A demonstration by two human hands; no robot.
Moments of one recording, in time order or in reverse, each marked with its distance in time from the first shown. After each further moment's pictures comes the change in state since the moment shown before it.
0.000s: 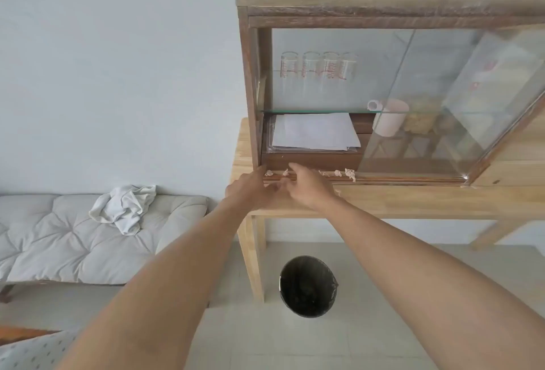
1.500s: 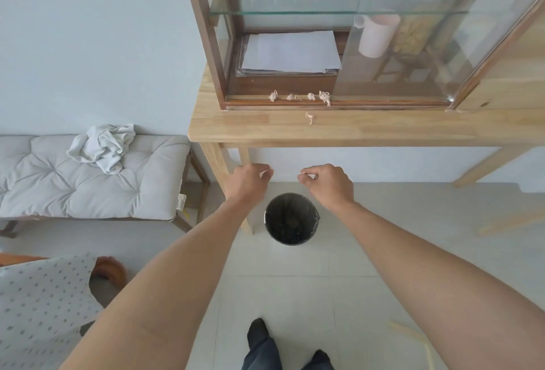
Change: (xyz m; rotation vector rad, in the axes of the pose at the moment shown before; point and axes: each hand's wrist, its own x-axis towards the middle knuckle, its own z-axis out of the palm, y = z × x) left_hand -0.091 0.022 0.143 -0.190 0.072 -0.038; right_hand -0.107 0.157 0.068 0.179 0.032 0.170
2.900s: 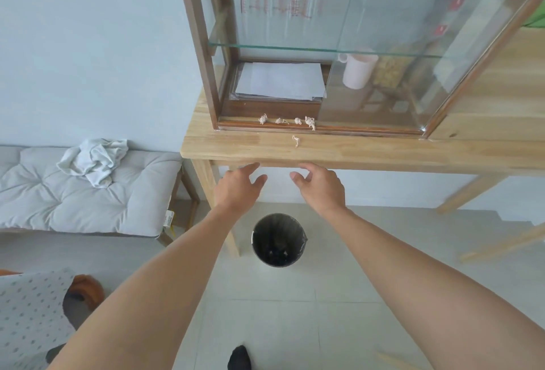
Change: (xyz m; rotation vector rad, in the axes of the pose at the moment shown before) left_hand 0.000 0.024 -0.016 -0.041 0.111 0.058; right_hand 0.011 -0.005 -0.029 0.010 0.155 -0.111
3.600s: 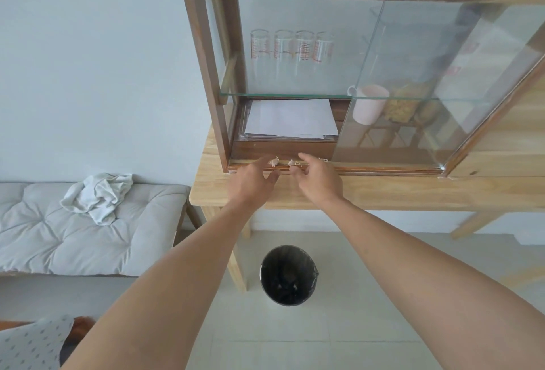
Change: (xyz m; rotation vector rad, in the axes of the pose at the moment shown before) left_hand 0.109 0.025 -0.037 0.001 0.122 0.106; right_hand 0.104 -0.076 -0.011 -0.003 0.069 -0.028
